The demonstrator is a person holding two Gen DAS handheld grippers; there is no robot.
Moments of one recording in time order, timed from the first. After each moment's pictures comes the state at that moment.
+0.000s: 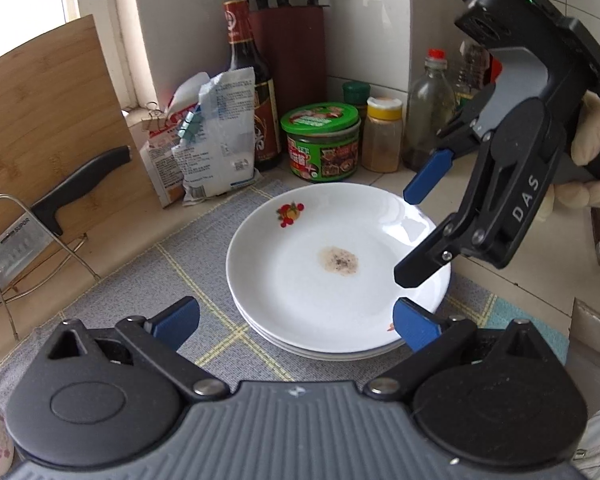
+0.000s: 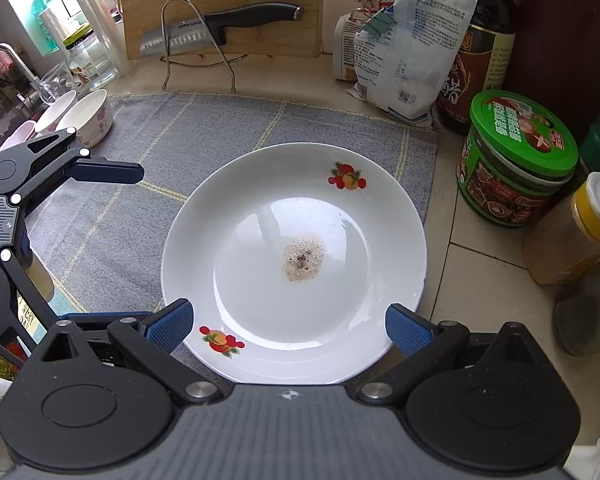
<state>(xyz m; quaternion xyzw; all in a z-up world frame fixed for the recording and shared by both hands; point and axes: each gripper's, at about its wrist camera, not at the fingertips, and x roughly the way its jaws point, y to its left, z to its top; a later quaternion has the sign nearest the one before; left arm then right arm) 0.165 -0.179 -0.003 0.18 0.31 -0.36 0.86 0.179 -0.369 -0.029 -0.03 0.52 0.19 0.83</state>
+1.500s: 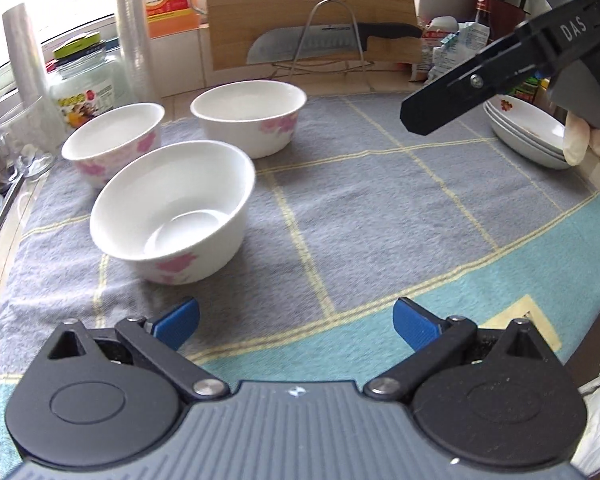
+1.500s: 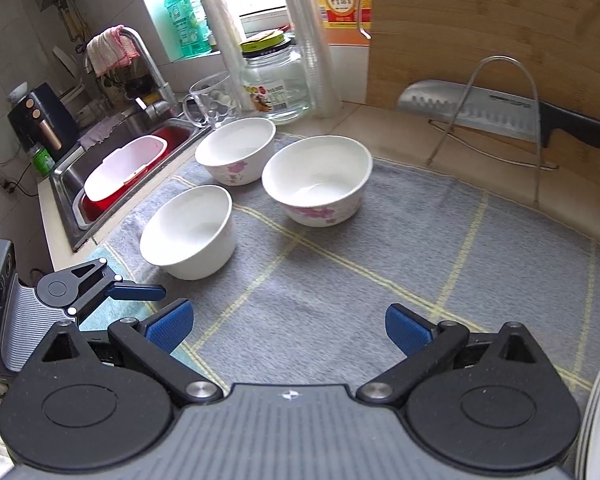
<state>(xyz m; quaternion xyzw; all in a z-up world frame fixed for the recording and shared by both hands) 0.097 0.135 -0.050 0.08 0.39 -0.17 0.90 0.184 -0.057 -0.023 -0.02 0.44 0.33 0.84</state>
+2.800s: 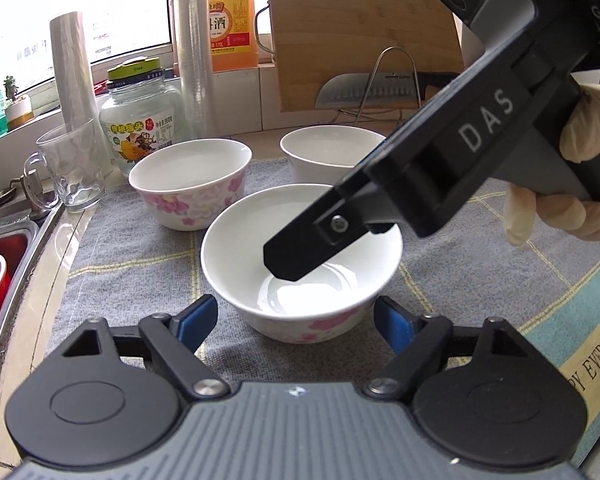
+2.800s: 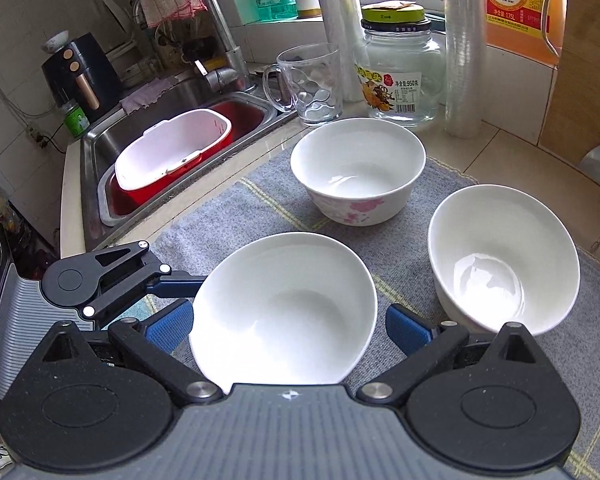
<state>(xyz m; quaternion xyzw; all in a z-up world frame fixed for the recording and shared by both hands) 0.133 0.187 -0.056 0.07 0.32 -0.16 0.93 0.234 0.088 -0.055 -0.07 0.44 0.40 0.80</state>
